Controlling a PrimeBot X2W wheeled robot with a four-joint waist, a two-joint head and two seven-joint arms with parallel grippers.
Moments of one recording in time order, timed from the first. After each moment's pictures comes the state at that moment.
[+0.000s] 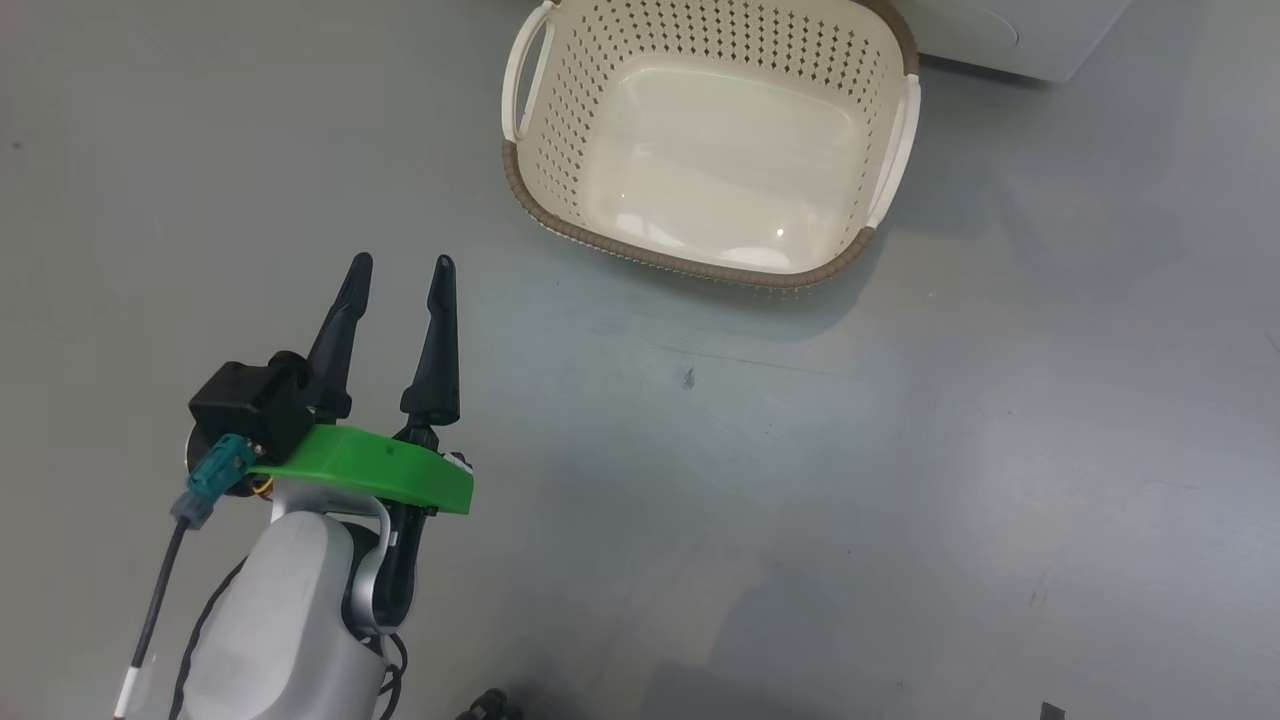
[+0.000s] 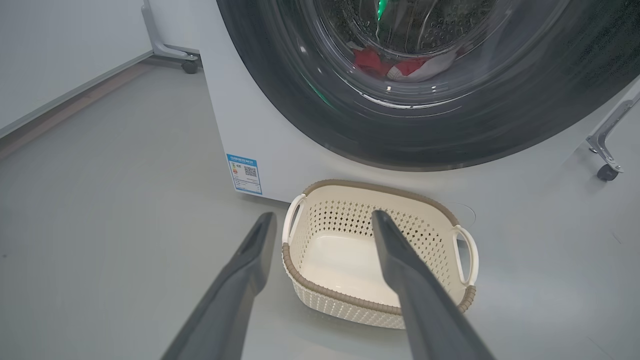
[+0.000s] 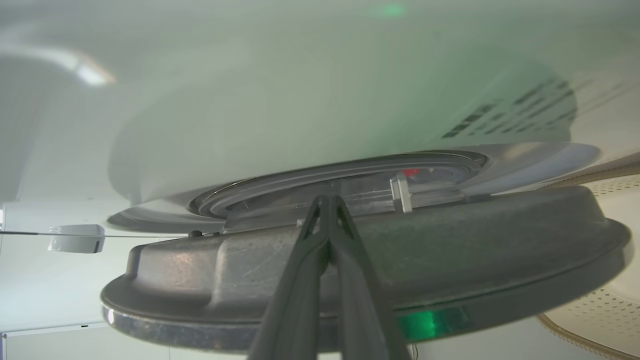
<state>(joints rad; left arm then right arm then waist) -0.39 0.02 -0.29 0.26 -0.53 -0.05 -0.25 -1.30 -0.21 -0.06 0.66 1.49 -0.13 0.65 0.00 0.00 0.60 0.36</state>
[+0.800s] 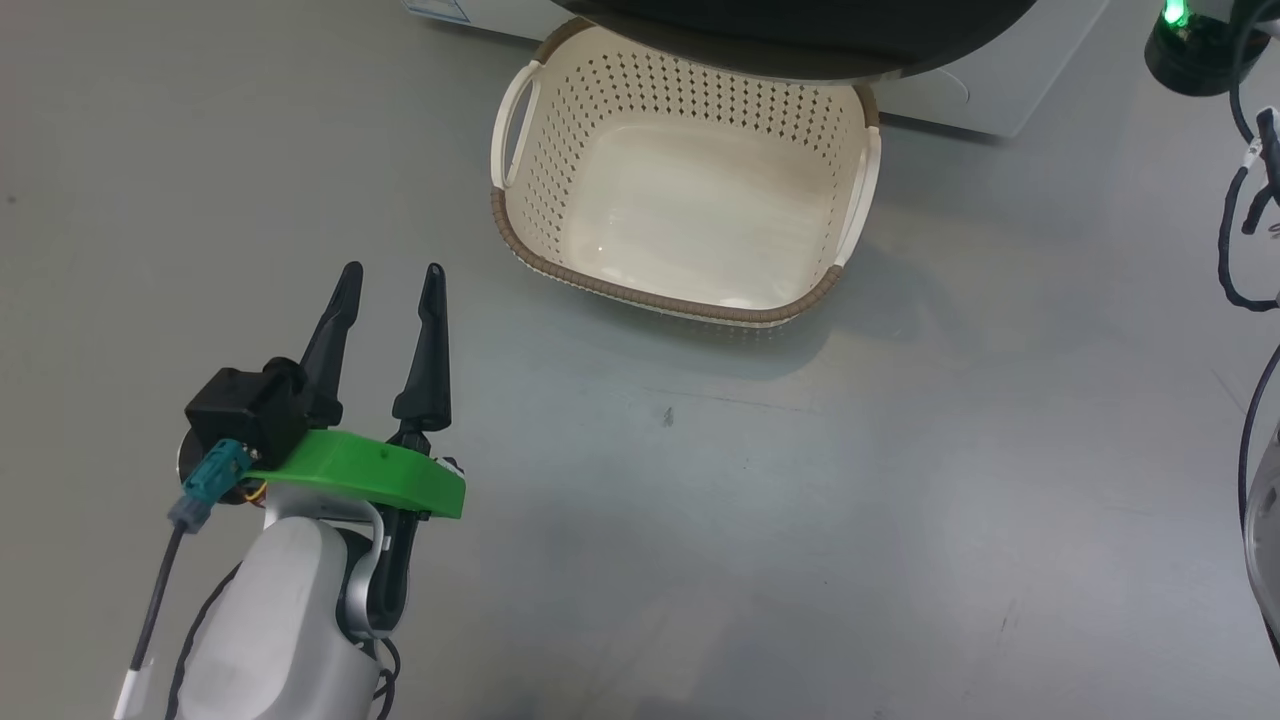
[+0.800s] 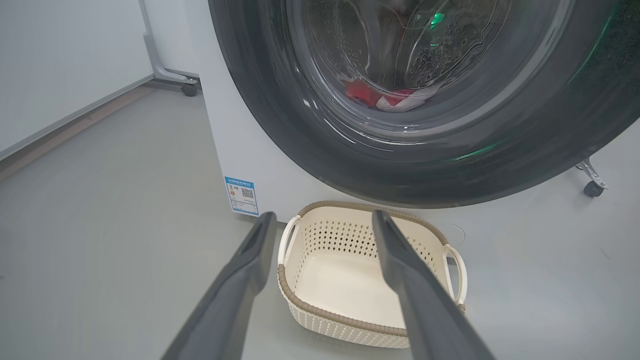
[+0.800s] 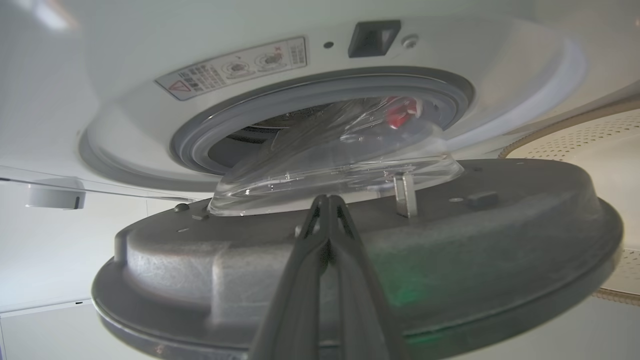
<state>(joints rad) -0.38 0.02 -0.27 0.28 -0.51 -0.05 -0.25 -1.18 -0.18 -0.04 0.67 1.51 -0.13 0.72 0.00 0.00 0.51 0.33</state>
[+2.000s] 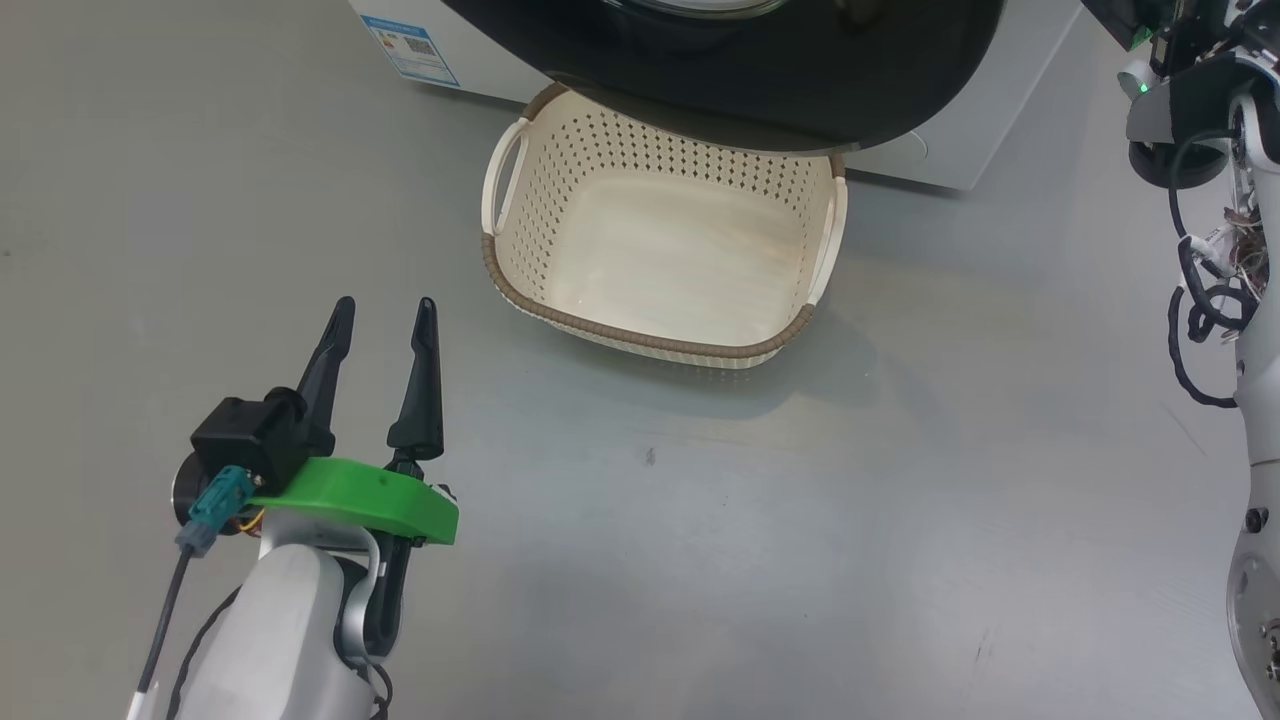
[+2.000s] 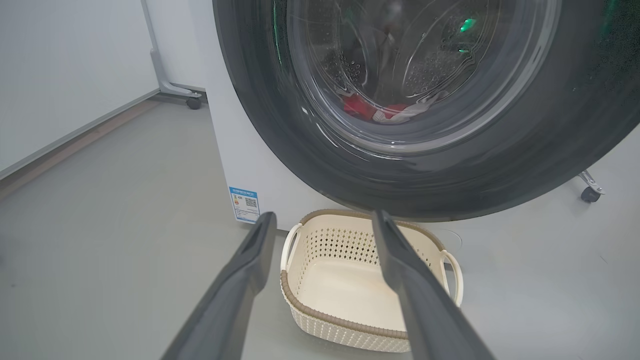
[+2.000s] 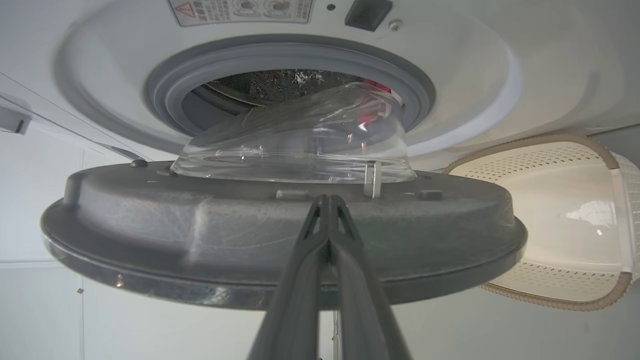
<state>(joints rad) -0.34 0.02 -0.25 0.30 -0.47 -0.05 -0.25 -1.01 -0.19 0.03 0.59 1.41 -0.03 0.69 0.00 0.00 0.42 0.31</state>
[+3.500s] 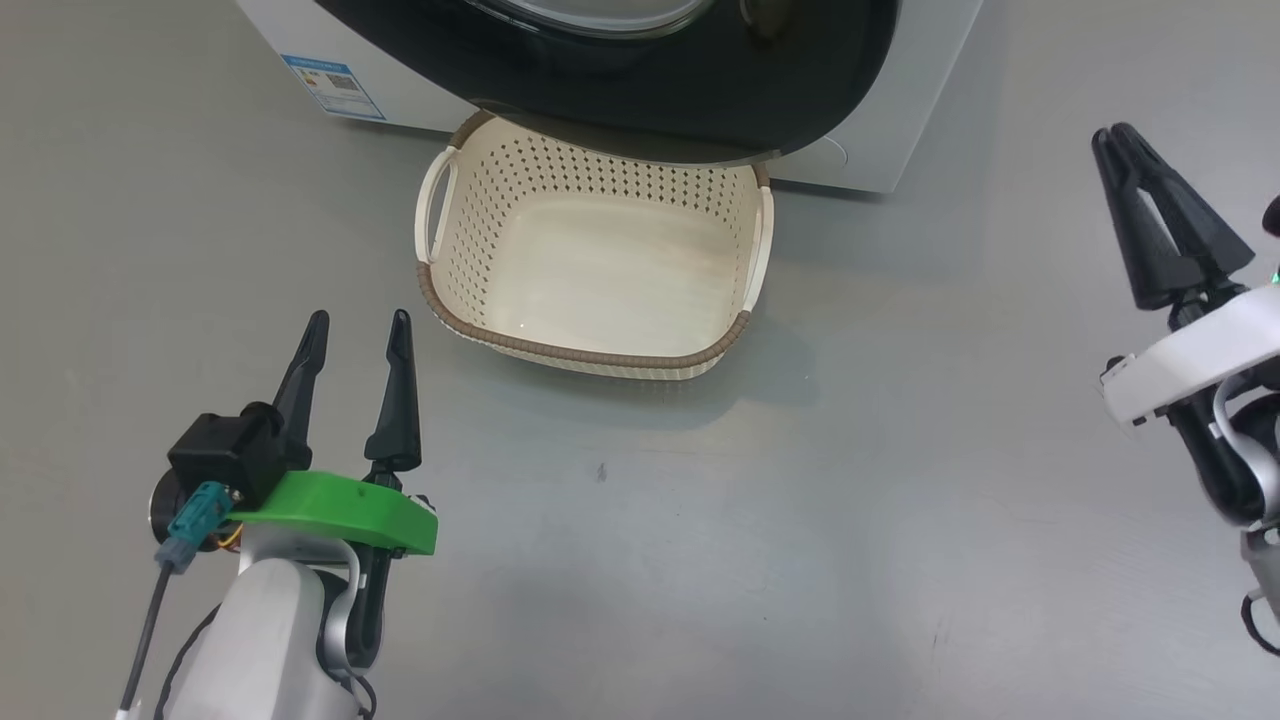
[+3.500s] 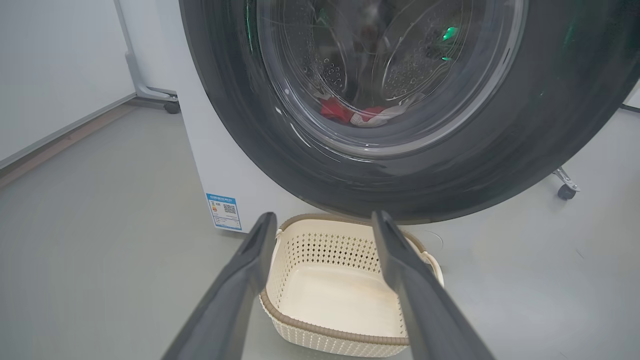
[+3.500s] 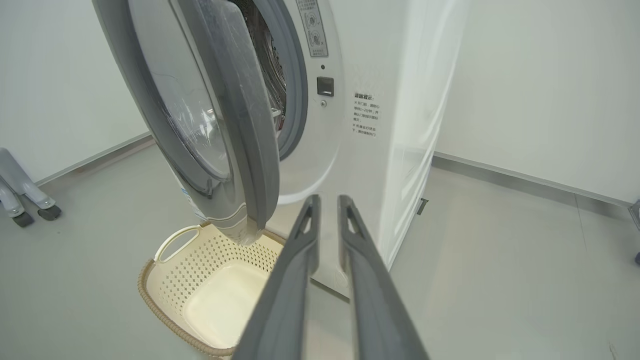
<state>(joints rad) -0.31 0.02 -0.20 0.29 -0.45 -0.05 -0.25 -0.42 -0.52 0.34 0.01 0.60 0.09 -0.01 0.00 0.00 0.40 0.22</state>
